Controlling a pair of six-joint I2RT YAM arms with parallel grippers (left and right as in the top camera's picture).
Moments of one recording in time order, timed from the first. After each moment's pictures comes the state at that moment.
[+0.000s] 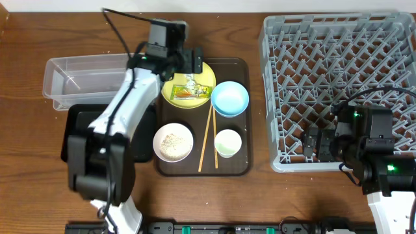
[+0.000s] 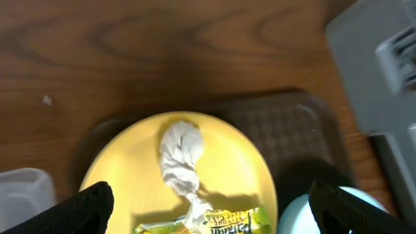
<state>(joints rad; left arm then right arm) -0.23 1.88 1.45 -0.42 0.15 -0.17 0.00 0.96 0.95 -1.03 -0.15 0.13</state>
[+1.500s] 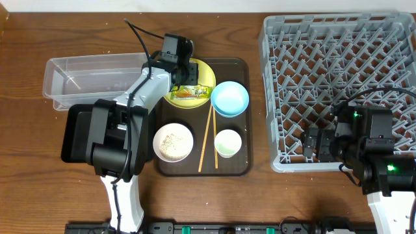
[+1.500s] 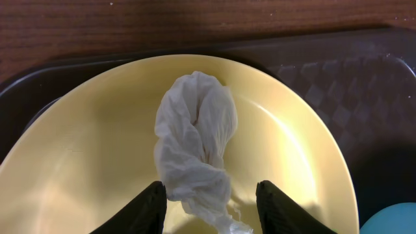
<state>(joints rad) -0.24 2.09 1.45 -0.37 0.14 -0.17 0.00 0.96 0.95 -1.04 -0.15 0.13</state>
